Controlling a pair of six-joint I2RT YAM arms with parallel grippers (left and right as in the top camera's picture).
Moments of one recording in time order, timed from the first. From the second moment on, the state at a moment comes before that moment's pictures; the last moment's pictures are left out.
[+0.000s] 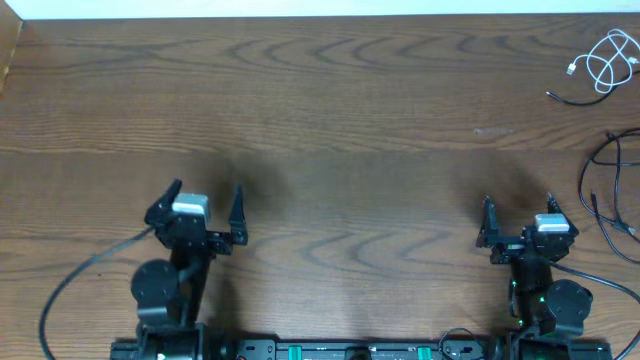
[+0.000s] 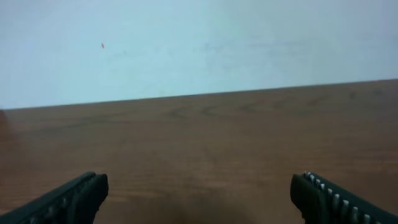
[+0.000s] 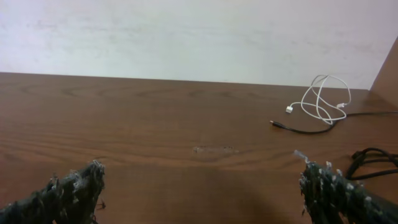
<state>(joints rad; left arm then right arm) 0.05 0.28 0.26 -0.09 0.18 0.05 -0.13 0.01 0.01 -0.06 -0.14 -0.03</state>
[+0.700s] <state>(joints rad) 0.05 0.01 0.02 -0.10 0.14 0.05 -0.13 0.01 0.01 -0.06 -0.14 -0.03</state>
